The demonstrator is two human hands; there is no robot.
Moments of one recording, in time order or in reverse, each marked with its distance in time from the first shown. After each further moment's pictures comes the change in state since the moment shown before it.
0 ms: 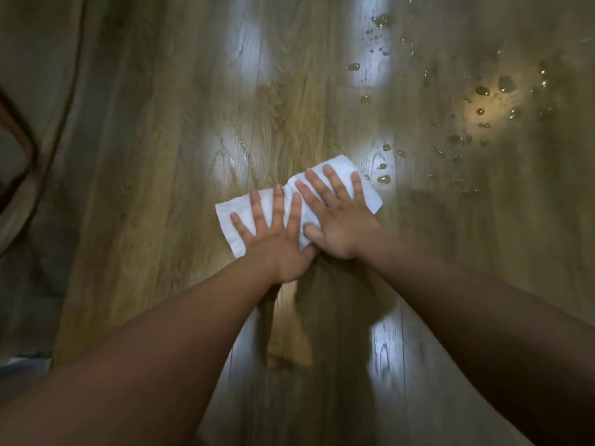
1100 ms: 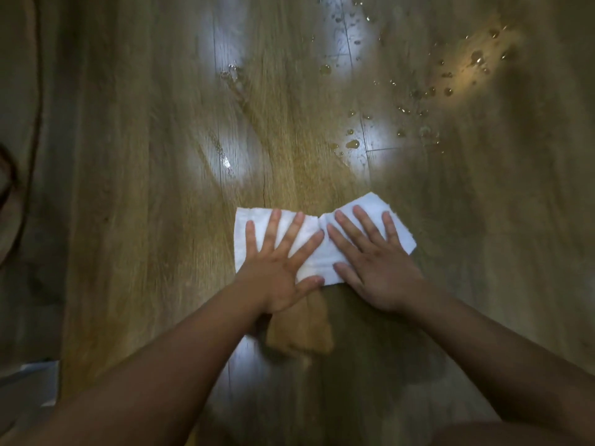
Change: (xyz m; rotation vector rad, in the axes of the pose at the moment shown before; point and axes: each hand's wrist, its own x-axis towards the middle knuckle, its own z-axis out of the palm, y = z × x) left_hand -0.052 -0.010 0.047 0.254 0.115 0.471; right_hand -0.149 0.006 0.055 0.072 0.079 0.051
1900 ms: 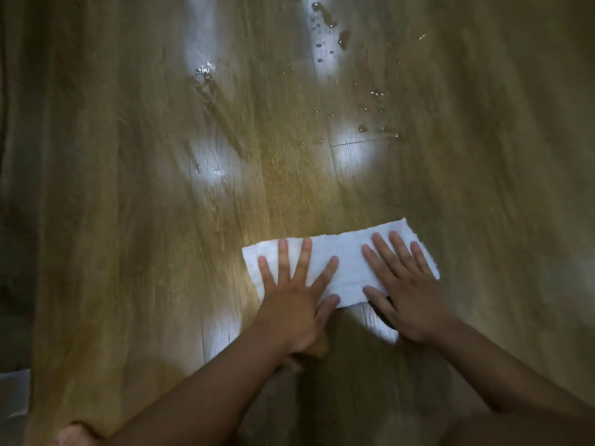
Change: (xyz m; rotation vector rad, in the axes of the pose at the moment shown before) left_hand -0.030 0.100 0.000 -0.180 -0.079 -0.015; right_hand -0.107 0.031 0.011 0.087 0.006 0.192
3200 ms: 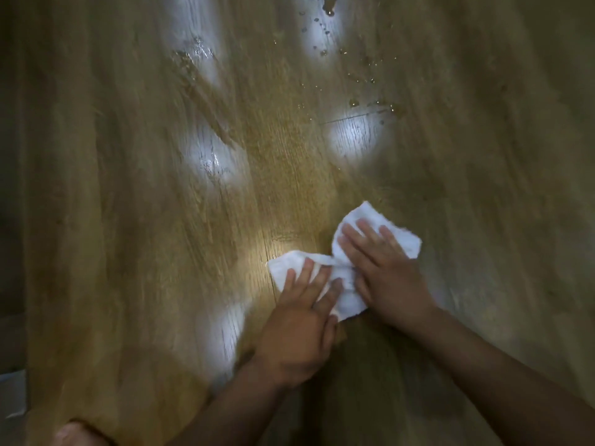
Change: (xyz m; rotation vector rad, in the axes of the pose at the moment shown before) left_hand -0.025 0.018 0.027 -0.154 0.113 0.192; right_hand 0.019 -0.024 0.021 0.030 0.219 -0.107
